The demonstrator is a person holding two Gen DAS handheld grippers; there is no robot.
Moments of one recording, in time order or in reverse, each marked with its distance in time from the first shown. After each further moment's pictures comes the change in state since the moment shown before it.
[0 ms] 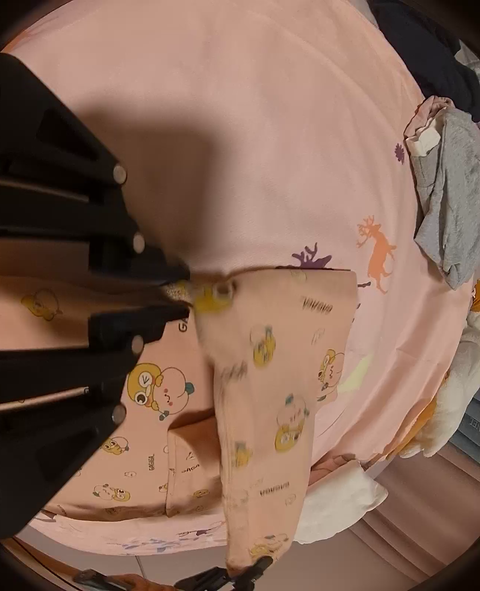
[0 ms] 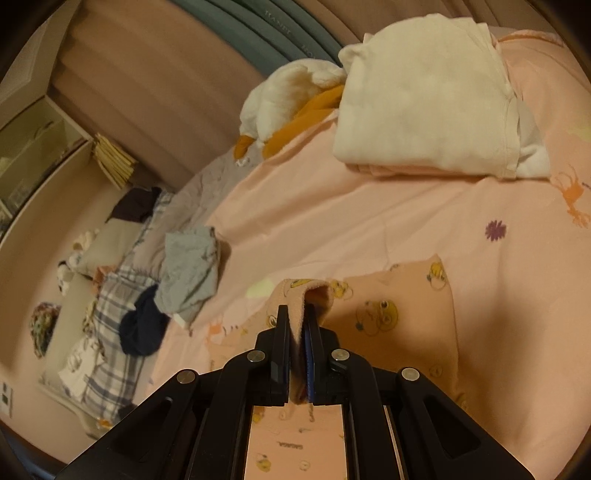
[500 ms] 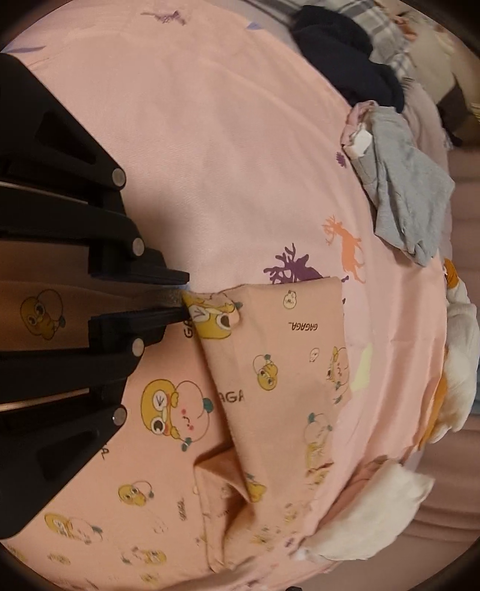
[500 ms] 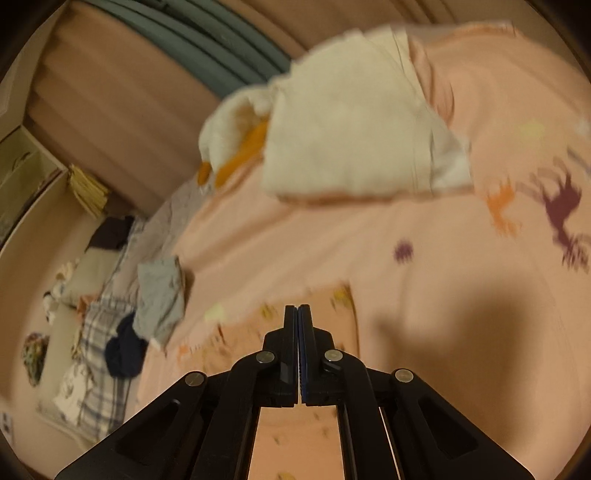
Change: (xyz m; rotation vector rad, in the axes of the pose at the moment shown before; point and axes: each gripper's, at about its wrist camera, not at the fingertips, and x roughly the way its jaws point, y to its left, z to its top) left arm 0.005 -0.030 -0.018 0.234 -0.118 0.252; right arm -0.035 -0.068 0.007 0.091 -0.006 -0.082
